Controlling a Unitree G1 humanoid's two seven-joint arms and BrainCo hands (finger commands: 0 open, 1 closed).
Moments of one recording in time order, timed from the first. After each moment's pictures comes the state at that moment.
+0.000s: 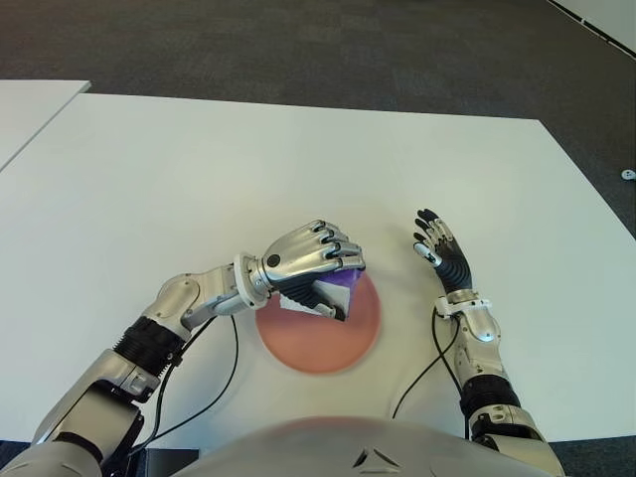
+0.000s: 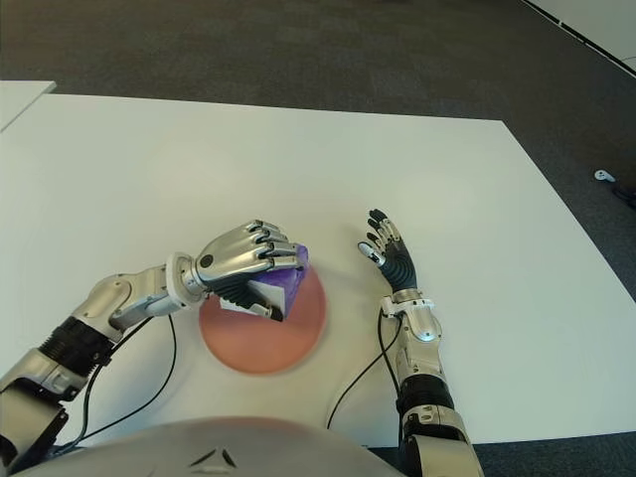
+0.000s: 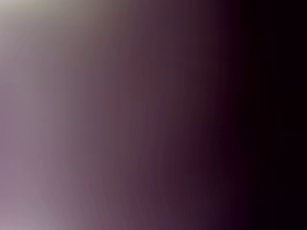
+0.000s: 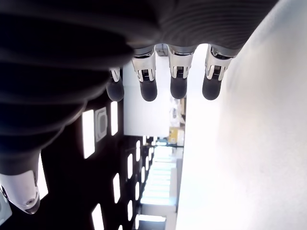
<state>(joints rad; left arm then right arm) -0.28 0.49 -0.46 0.12 1.07 -0.83 0.39 -0.09 -0.19 -0.13 0.62 0.16 -0.57 0.32</state>
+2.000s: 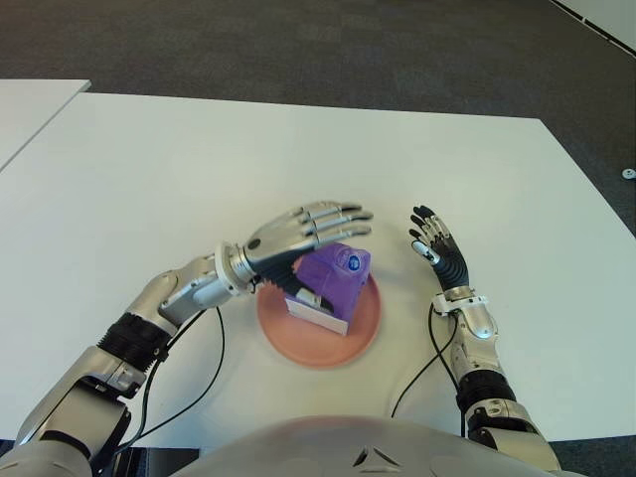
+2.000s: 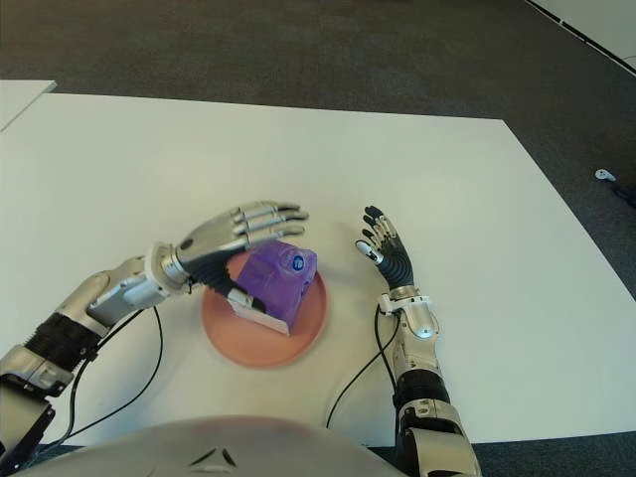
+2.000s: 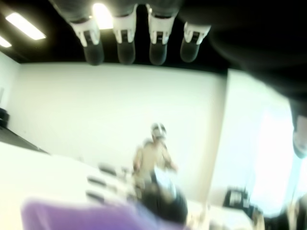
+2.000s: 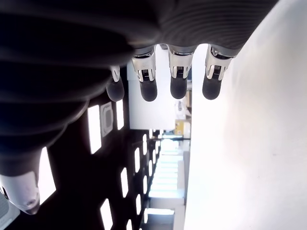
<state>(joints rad) -0.30 0.55 -0.38 0.18 0.48 -0.89 0.14 -0.13 -0.18 -0.13 0.66 0.20 -0.60 0.39</state>
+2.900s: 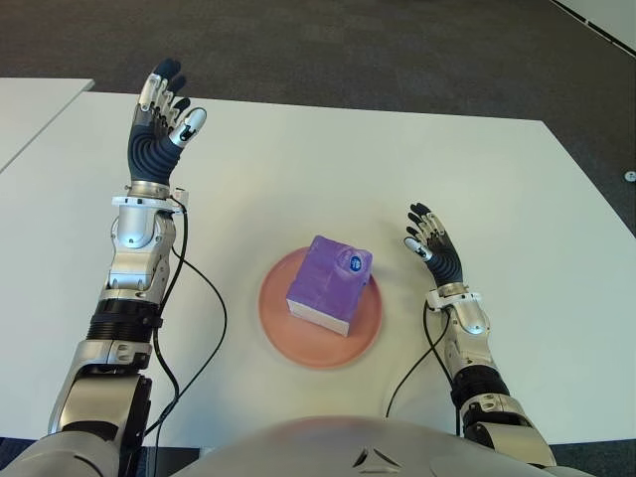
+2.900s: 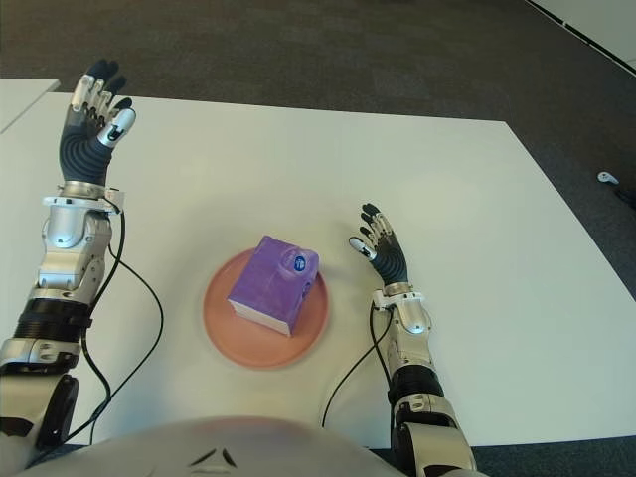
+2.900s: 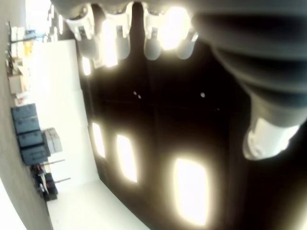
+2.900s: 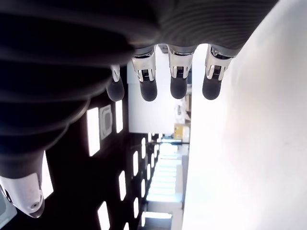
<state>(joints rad) -0.31 0.38 0.08 0.28 -0.27 -0.44 0.00 -0.15 -0.15 -0.11 0.69 0.16 -0.61 0.32</state>
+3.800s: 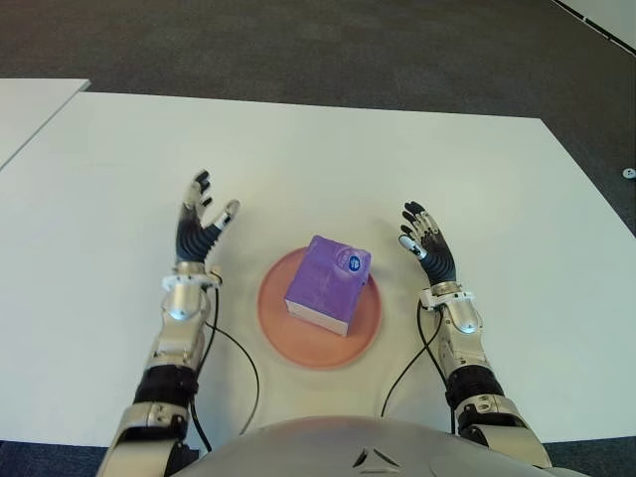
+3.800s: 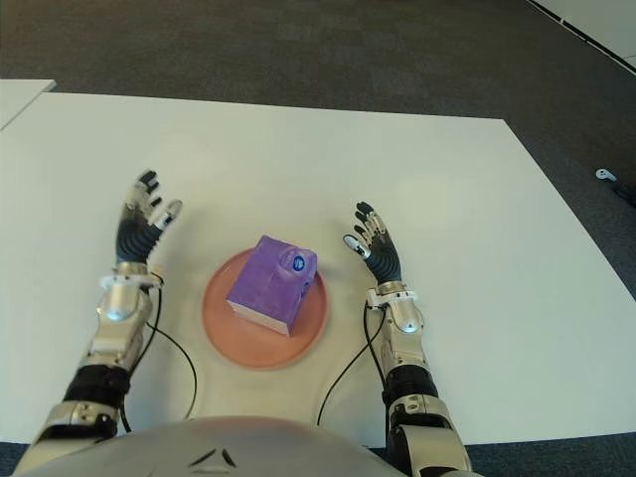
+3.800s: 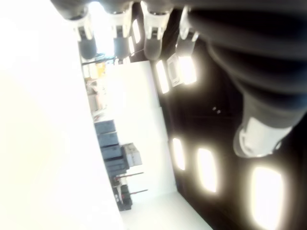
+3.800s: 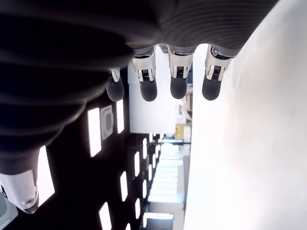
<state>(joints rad) 0.00 0.11 0.06 0.35 0.06 -0.48 0.14 -0.13 -0.14 -0.09 0.66 0.14 -0.60 0.28</state>
